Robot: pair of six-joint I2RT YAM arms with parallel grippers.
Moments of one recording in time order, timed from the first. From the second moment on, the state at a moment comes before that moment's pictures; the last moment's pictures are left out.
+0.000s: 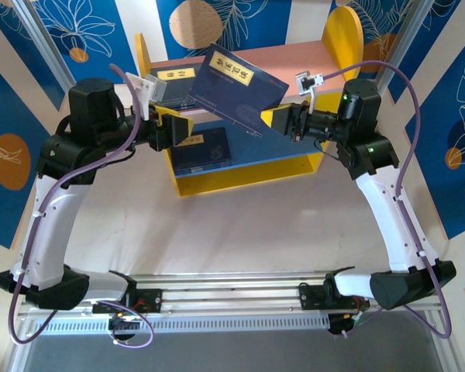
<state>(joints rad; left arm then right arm) -0.41 1.33 1.94 -0.97 0.50 -0.15 0.27 1.28 1.57 -0.44 -0.92 0.39</state>
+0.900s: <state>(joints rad) -0.34 1.40 2.03 -1.01 0.67 -0.16 0.31 1.33 1.57 -0.48 -1.15 0.30</state>
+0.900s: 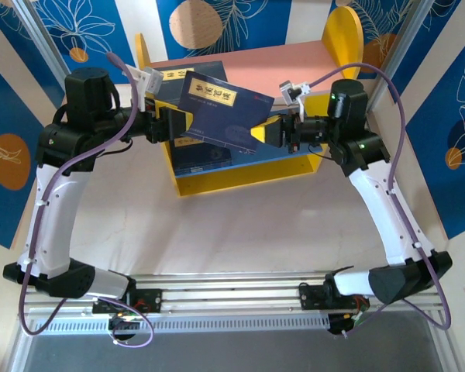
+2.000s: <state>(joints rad) -0.31 1.26 1.88 -0.68 0.69 -0.37 0.36 1.46 1.79 -0.45 -1.01 0.42</state>
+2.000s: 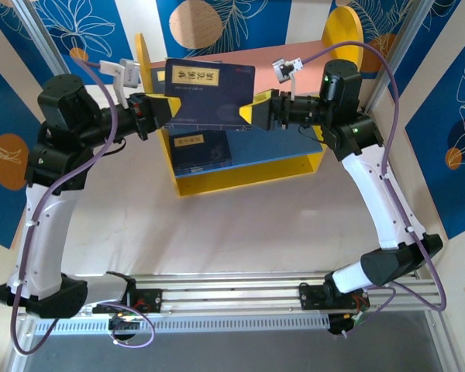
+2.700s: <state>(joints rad) -0.28 1.25 1.80 -0.46 0.58 -0.50 0.43 1.60 2.01 -0.46 -0.92 0.53</state>
